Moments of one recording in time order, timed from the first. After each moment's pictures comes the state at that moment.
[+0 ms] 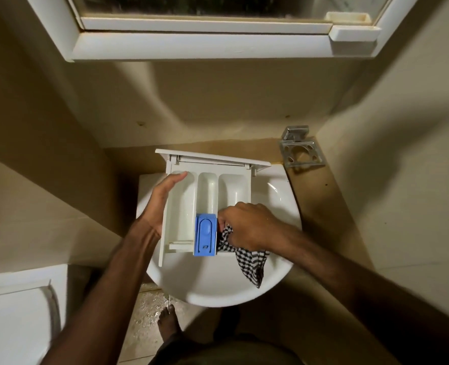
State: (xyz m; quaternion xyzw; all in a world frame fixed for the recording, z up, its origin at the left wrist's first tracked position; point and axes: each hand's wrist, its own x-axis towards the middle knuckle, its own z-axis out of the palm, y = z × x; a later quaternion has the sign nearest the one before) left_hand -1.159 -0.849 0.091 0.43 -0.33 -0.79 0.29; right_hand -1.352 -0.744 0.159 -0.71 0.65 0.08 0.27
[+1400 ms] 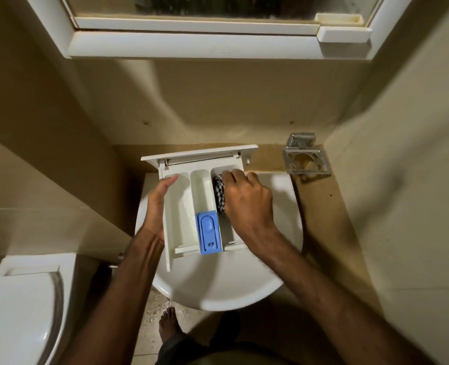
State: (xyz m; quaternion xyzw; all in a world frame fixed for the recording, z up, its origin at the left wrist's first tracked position) left_hand -1.179 -0.816 0.086 0.43 -0.28 -0.76 0.41; right_hand -1.357 -0.752 0.163 -0.68 0.73 -0.06 -0.08
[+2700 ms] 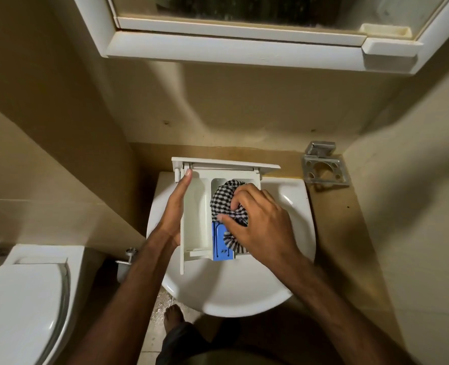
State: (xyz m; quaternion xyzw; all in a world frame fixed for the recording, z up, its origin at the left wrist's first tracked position) left_hand -1.178 -0.812 0.112 0.43 -0.34 -0.76 0.36; right_hand -1.353 -0.728 0.161 -0.69 0.67 -0.25 0.12
